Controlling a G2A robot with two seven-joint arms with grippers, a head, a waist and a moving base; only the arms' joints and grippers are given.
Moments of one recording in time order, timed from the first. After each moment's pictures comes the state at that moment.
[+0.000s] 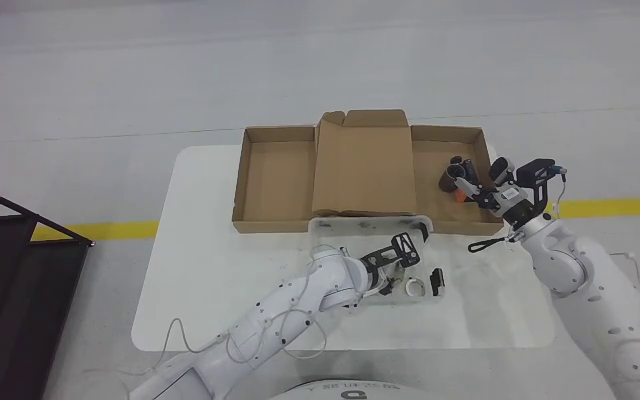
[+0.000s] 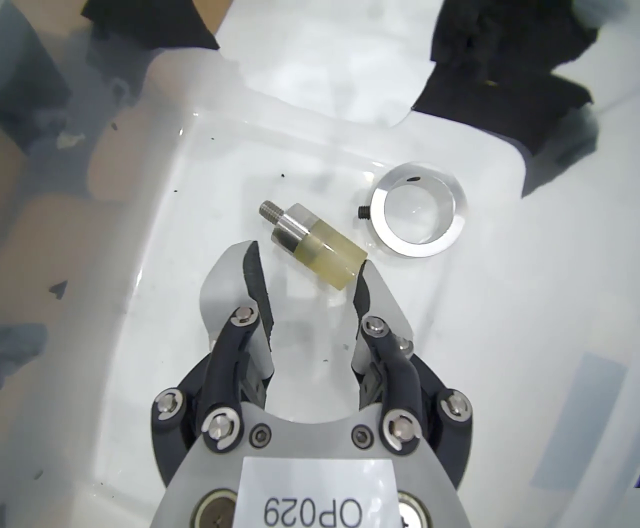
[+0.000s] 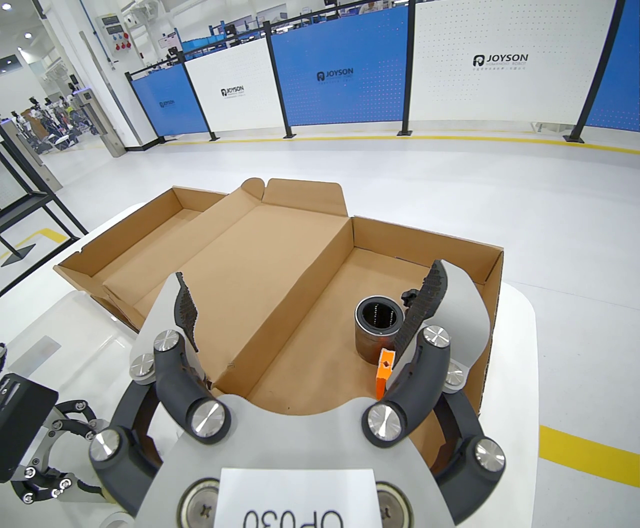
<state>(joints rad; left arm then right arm) 1.15 -1.48 -0.58 -1.39 1.31 -0.34 -0.73 -1.59 -0.83 1.51 -1.54 -0.74 -0.47 -0.08</state>
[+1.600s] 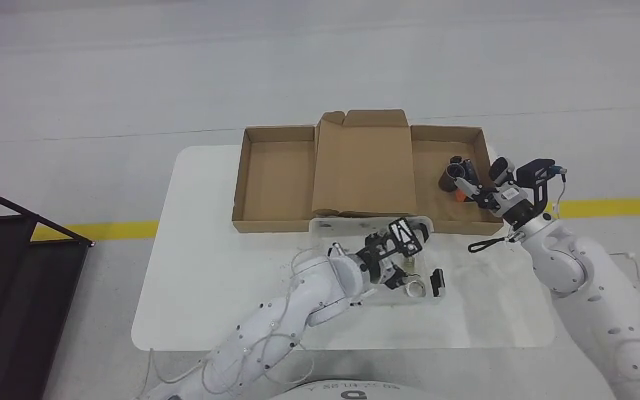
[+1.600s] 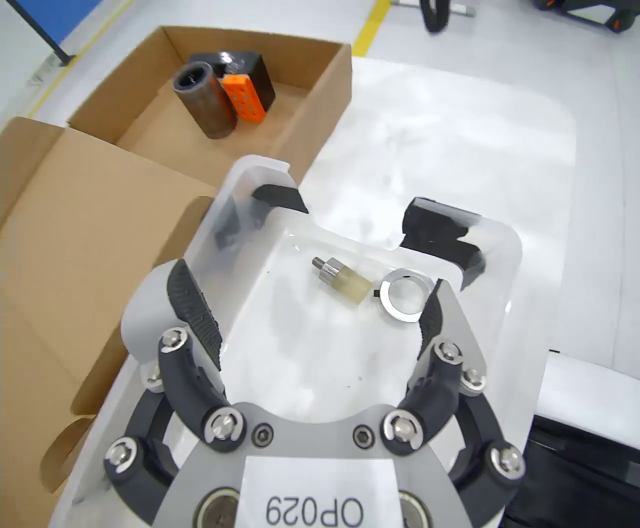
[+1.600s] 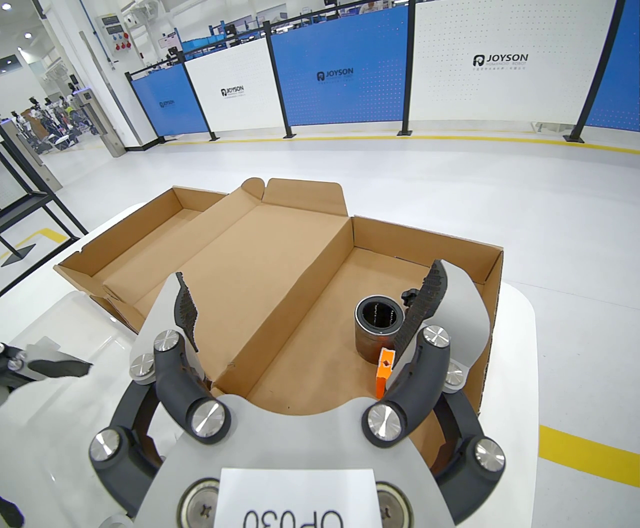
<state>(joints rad) 1.33 -1.41 -0.72 -1.75 1.48 -0.28 -0.57 -1.59 -0.83 1.51 -1.54 -0.74 -0.47 -0.08</state>
